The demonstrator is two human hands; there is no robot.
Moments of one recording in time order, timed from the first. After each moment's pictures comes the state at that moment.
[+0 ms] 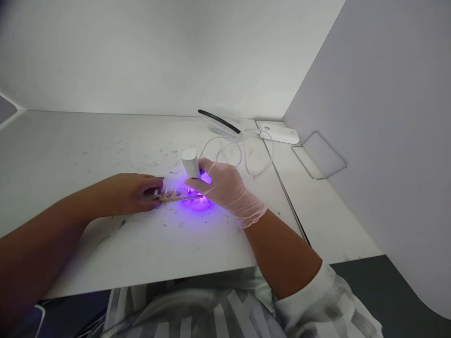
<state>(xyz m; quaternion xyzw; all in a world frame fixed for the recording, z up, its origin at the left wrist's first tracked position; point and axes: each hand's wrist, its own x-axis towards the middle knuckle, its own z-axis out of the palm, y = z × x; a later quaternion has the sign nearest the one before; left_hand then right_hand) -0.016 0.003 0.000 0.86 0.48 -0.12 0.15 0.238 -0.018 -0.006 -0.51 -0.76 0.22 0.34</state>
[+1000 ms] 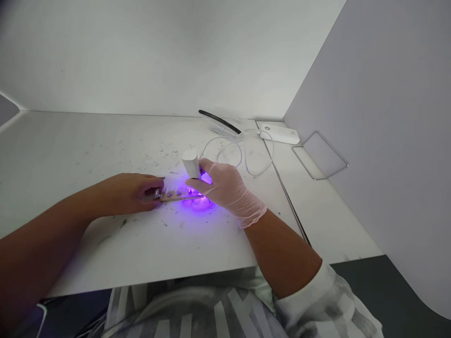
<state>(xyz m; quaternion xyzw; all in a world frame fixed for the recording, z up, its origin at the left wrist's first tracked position) -0.015 0.002 0.002 0.85 0.49 -0.11 0.16 0.239 -0.018 -0.004 -0.50 -0.77 0.24 0.33</state>
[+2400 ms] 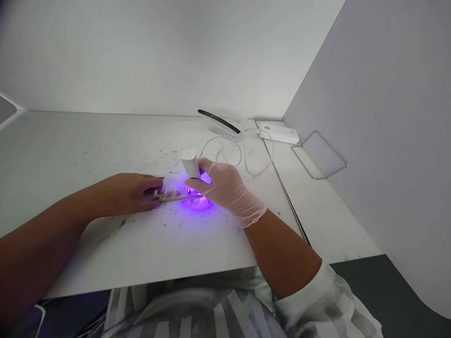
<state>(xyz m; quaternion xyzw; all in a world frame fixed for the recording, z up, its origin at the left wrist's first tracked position) -0.018 0.003 -0.001 0.86 0.47 -0.10 0.16 0.239 -0.017 -0.007 -0.50 -0.76 0.23 0.34</state>
